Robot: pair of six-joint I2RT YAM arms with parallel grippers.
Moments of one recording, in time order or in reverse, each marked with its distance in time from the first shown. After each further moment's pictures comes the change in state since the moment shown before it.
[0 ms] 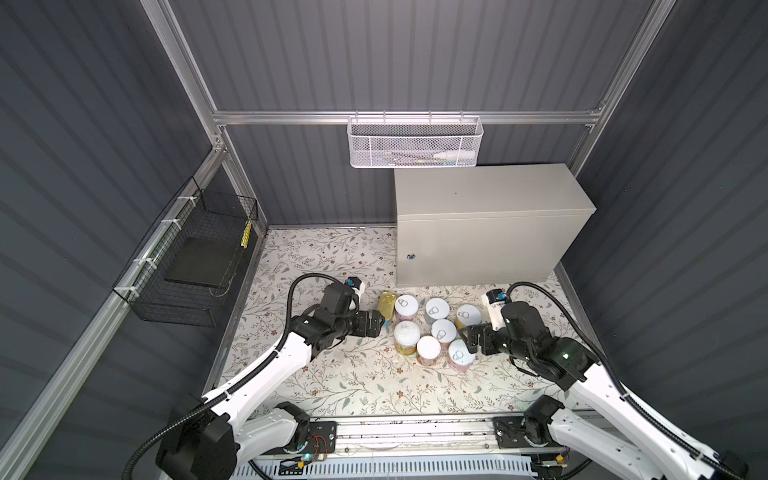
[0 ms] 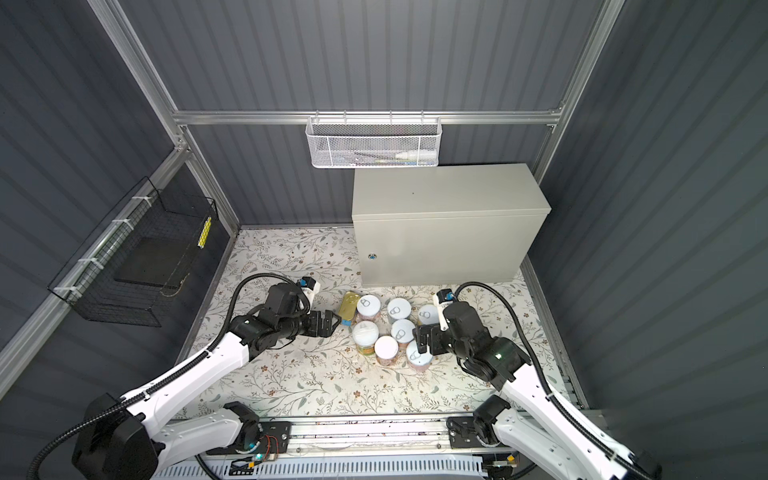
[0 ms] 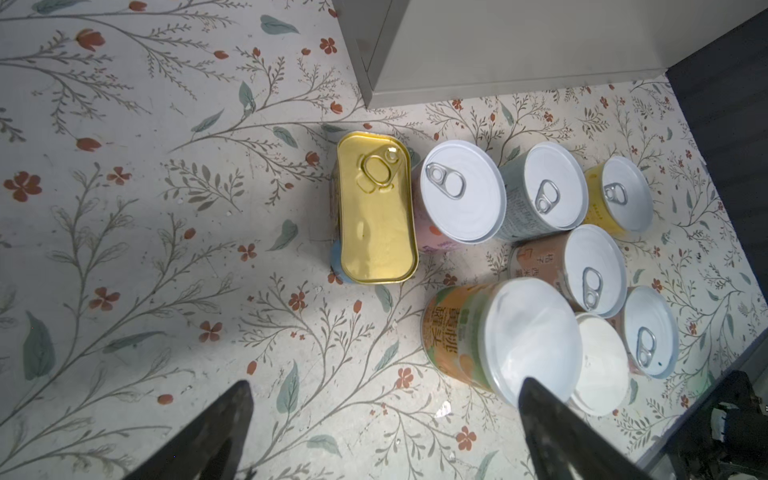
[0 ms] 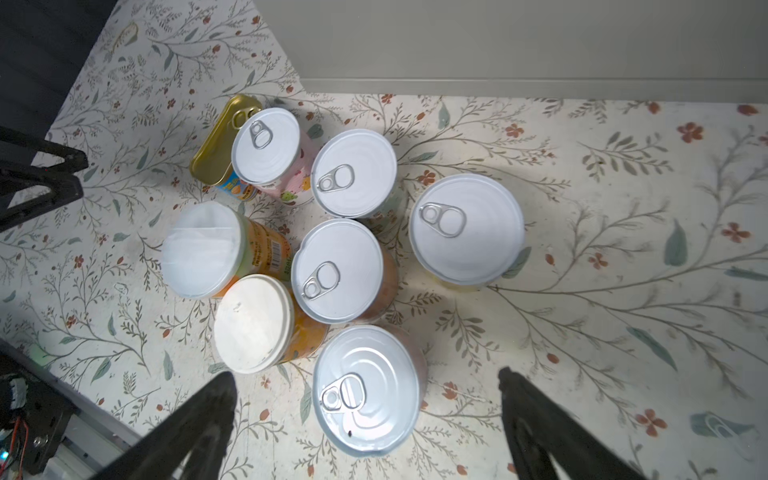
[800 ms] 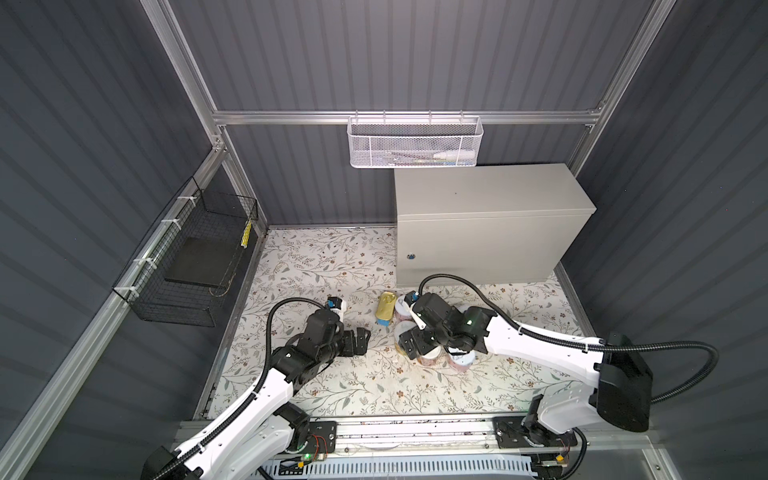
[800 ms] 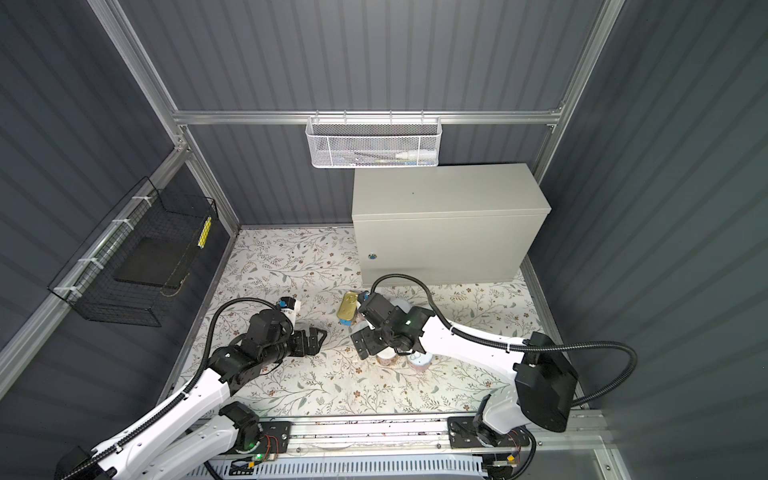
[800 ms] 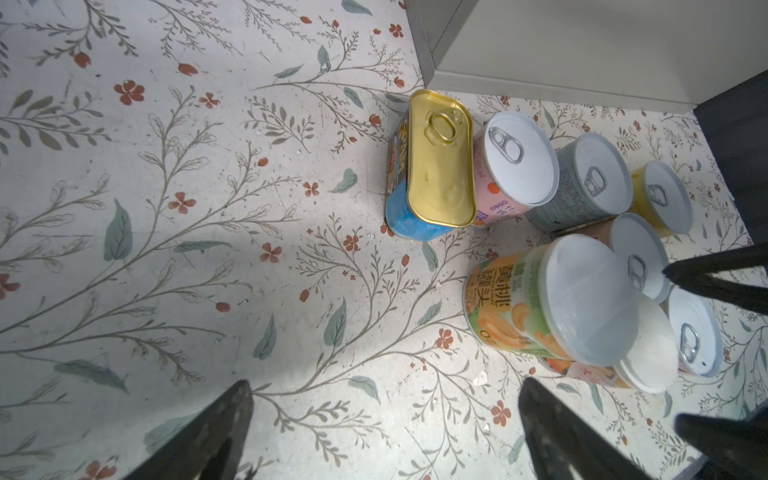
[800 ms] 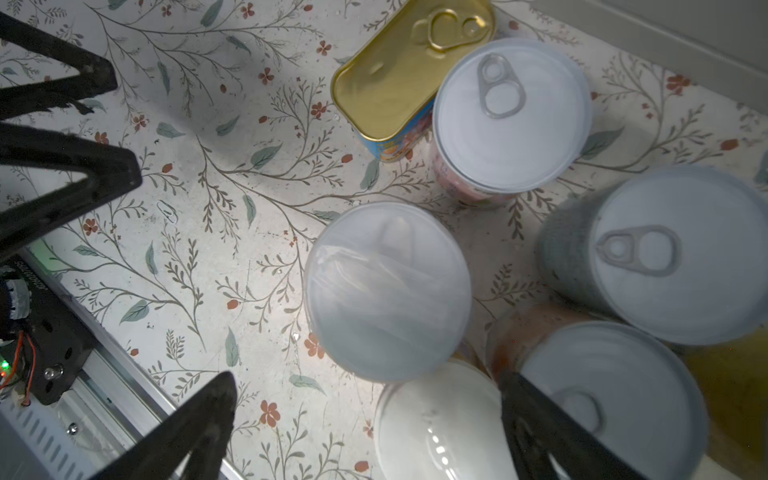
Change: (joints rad) left arm 0.000 -0.288 -0.221 0.006 -0.111 -0.100; right arm 0.345 0.663 0.343 0.117 0.016 -0.011
